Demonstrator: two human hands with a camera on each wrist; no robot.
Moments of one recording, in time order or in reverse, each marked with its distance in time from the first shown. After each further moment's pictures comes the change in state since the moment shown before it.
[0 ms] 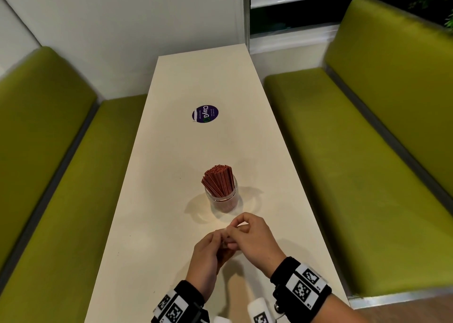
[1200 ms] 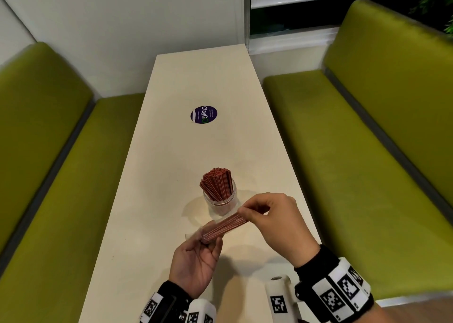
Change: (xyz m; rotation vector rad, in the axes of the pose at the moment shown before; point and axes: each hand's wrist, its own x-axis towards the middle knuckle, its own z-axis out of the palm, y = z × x) left_hand 0.011 0.025 -0.014 -0.763 -0.027 -0.190; right_hand -0.018 -0.072 -0.042 -0.418 0.116 -0.441
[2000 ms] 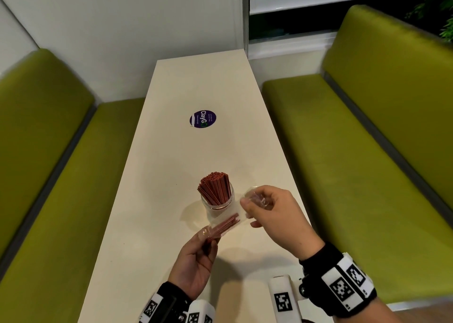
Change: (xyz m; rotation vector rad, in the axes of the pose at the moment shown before) left_hand 0.002 -0.006 0.012 0.082 0.121 0.094; right_hand 0.013 0.011 -0.009 0.313 -0.017 0.120
